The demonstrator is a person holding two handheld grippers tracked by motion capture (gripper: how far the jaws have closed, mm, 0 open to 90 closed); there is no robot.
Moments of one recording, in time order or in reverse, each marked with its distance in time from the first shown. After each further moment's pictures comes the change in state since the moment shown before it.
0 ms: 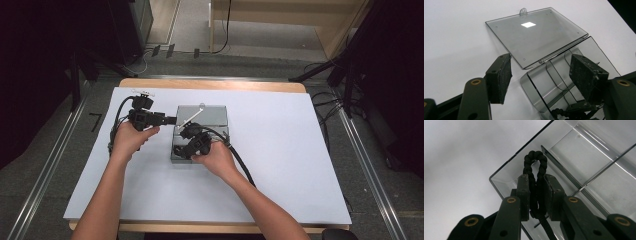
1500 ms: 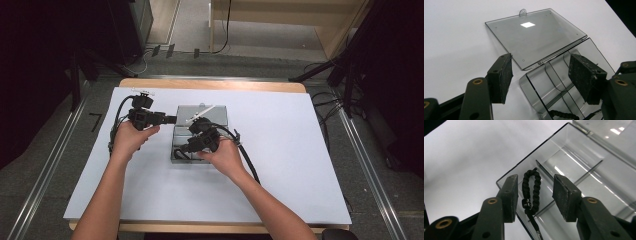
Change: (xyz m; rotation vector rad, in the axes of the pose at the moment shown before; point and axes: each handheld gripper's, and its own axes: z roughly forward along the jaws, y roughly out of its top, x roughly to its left) left arm 0.000 0.002 0.000 -0.001 -0.005 -0.012; right arm -0.008 -0.008 -0.034 -0.152 0.019 -0.032
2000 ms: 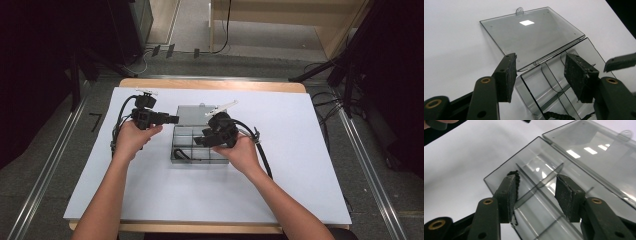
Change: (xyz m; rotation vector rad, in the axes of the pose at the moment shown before) left arm -0.006 0.003 0.006 0.028 0.002 -0.005; right arm -0.026 -0.015 -0.041 -0.113 -0.042 -0.008
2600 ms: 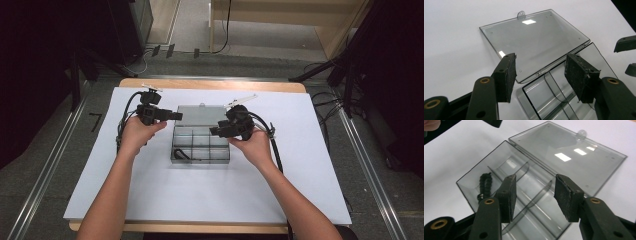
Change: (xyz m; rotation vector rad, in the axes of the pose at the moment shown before) left arm 0.002 0.014 0.015 0.015 0.011 0.001; right arm -0.043 -0.008 -0.021 -0.046 -0.068 0.069
